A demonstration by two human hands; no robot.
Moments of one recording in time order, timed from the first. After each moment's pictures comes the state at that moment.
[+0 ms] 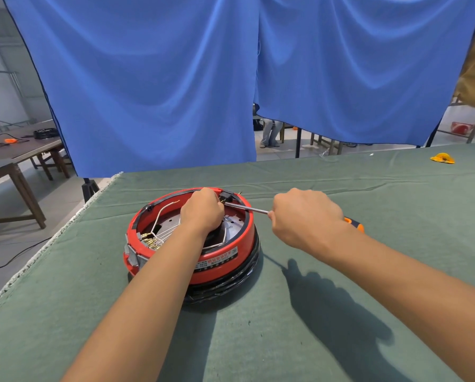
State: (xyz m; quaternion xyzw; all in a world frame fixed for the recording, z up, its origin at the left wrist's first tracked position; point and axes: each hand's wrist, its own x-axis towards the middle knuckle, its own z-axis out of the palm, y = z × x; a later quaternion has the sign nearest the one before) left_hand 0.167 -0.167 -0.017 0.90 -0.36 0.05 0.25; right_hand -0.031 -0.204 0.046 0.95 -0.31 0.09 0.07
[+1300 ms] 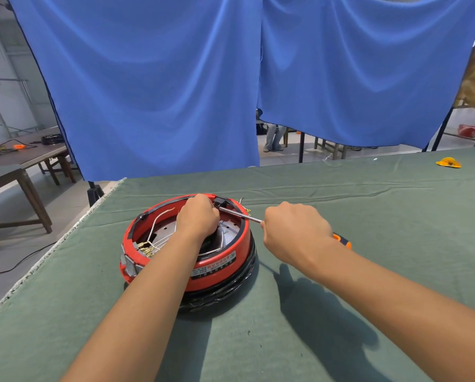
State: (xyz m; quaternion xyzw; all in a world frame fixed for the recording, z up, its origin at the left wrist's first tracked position) left_hand 0.177 -0.164 -0.019 0.90 -0.34 0.04 0.27; right_hand -0.022 -0.199 0.038 0.96 -0.28 0.09 0.06
